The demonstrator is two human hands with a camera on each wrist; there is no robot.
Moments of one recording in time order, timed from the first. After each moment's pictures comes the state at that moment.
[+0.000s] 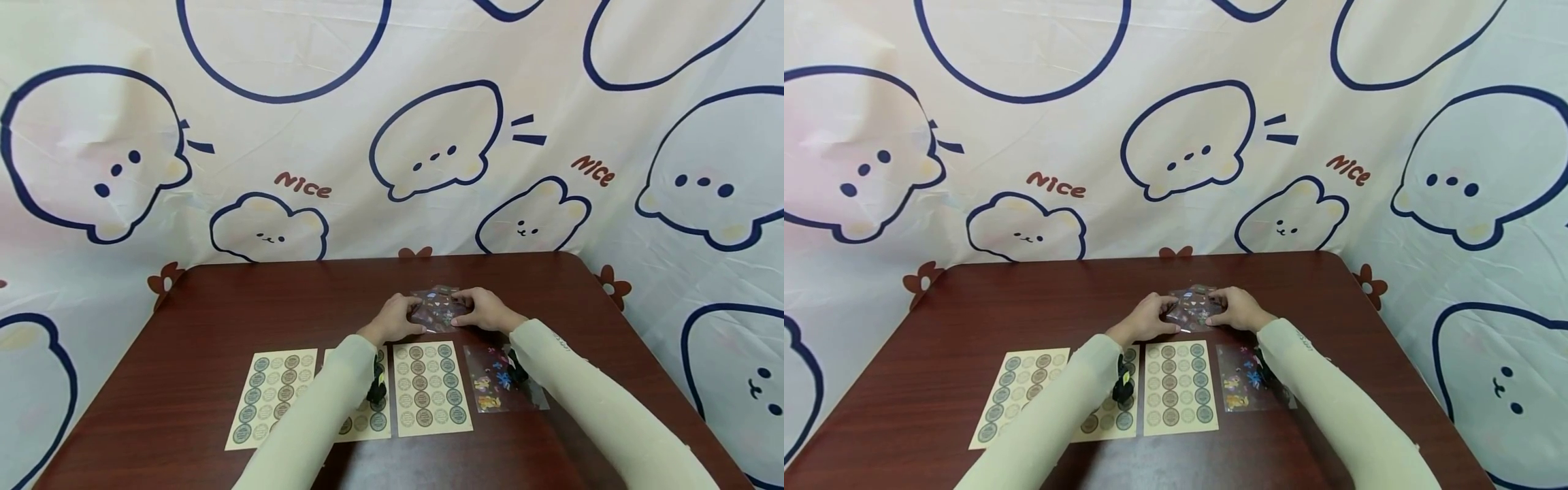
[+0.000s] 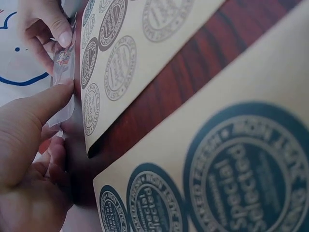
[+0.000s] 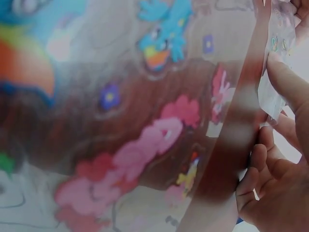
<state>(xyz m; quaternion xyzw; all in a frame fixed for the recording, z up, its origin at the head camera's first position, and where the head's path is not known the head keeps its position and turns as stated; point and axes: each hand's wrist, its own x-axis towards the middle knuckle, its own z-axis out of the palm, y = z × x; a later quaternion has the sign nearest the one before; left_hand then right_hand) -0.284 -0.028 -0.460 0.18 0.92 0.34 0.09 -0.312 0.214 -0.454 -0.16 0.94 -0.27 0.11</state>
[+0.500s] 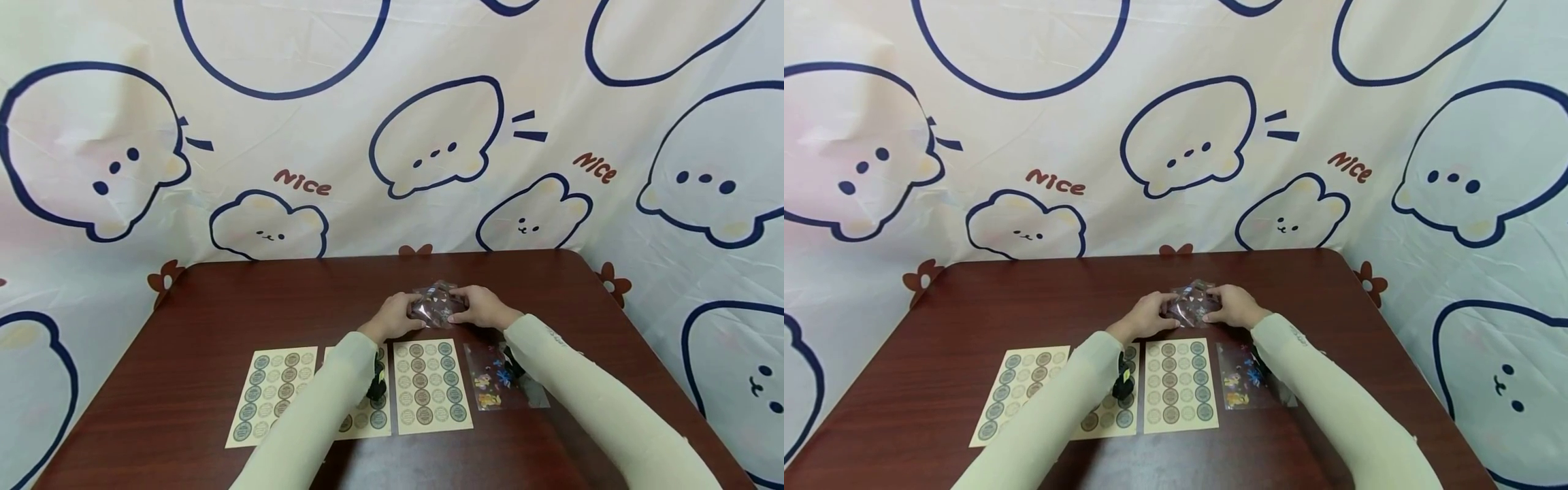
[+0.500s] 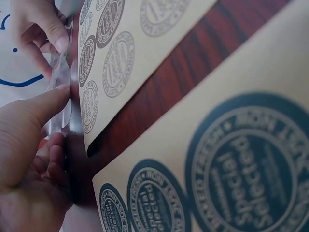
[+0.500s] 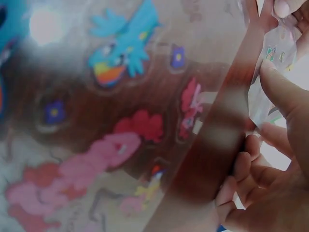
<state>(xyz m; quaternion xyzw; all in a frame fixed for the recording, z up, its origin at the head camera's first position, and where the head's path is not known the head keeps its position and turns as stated) -0.288 -0.028 -0.458 0.18 0.91 0.35 0.10 -0.308 0.203 -0.446 -0.15 0.95 -0.24 0.12</state>
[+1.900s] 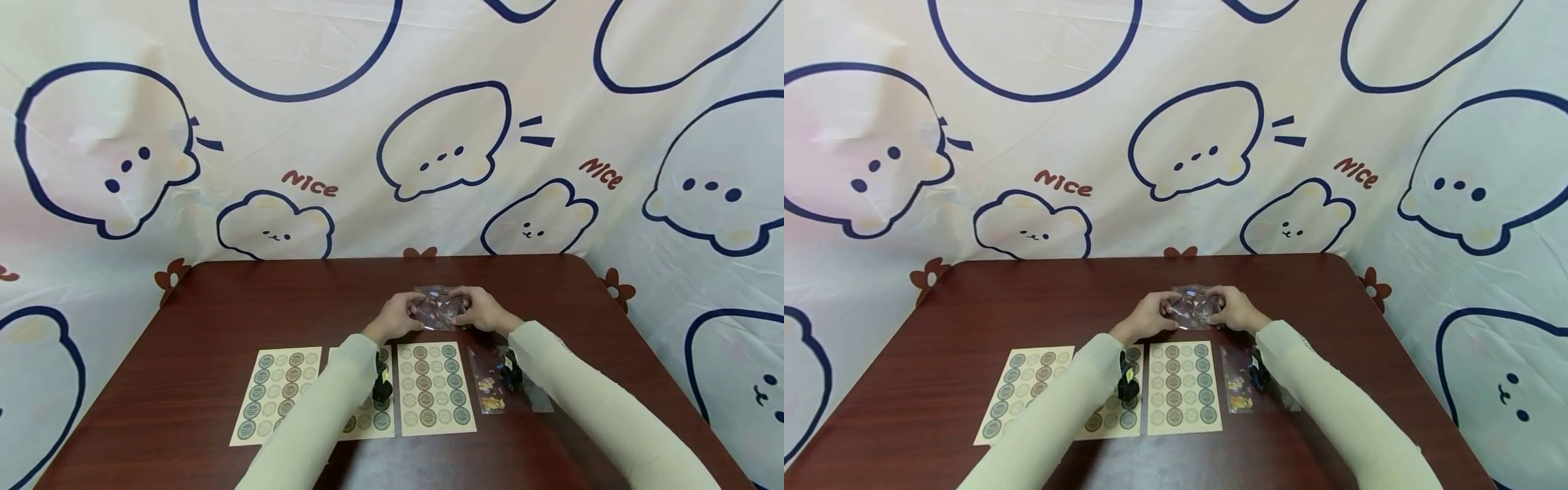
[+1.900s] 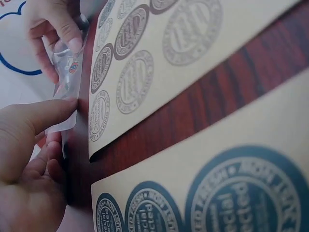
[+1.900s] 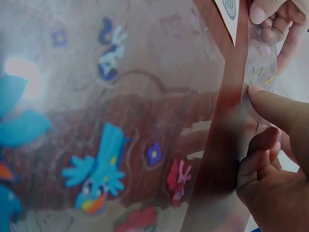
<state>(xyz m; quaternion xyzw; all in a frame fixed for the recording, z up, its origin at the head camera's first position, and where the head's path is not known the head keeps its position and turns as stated) -0.287 -0.032 -0.458 0.14 0.87 0.47 0.11 -0.312 0.196 -0.455 -0.13 0.91 -0.37 0.12</state>
